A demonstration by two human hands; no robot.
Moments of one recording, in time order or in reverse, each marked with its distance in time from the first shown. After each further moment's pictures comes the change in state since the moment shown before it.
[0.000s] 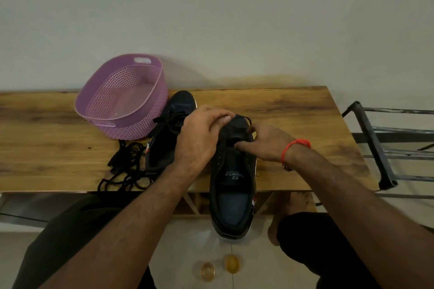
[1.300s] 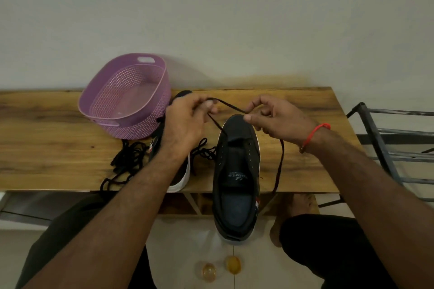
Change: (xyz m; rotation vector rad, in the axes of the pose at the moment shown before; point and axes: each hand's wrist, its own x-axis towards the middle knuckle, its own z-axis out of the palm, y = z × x) left_hand 0.018 -0.001 -0.032 -0.110 0.103 -0.114; right_hand 0.007 0.004 -0.035 0.327 0.058 -0.314
